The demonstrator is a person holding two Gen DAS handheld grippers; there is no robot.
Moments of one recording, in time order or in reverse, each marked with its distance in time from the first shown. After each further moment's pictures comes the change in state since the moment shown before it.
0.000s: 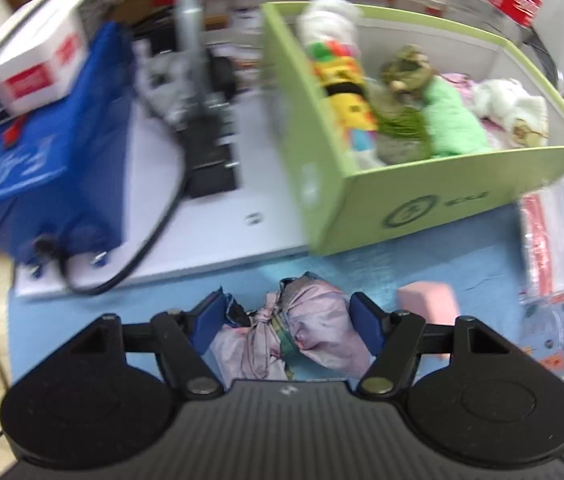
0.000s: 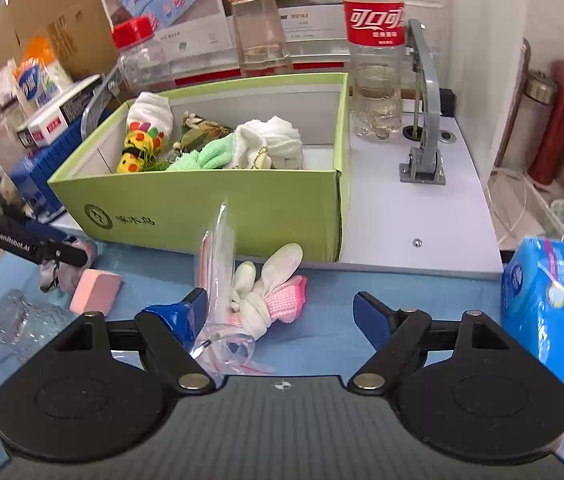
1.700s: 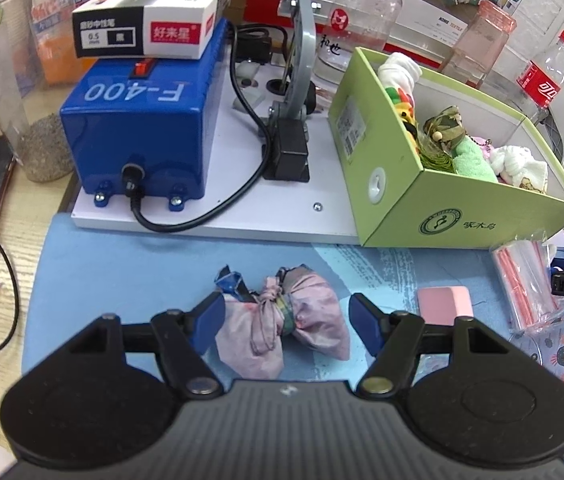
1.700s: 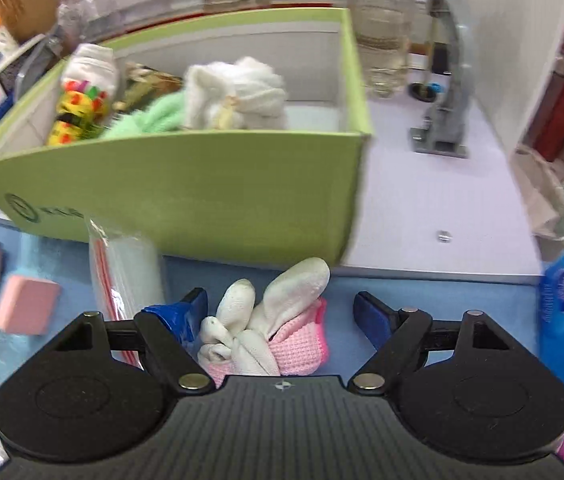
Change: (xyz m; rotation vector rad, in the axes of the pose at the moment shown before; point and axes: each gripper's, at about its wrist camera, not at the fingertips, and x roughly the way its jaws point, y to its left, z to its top) left arm -0.036 0.039 -0.048 -0.199 -0.141 -0.059; right arm 0.071 -0.002 0.016 -0.049 0.137 -0.189
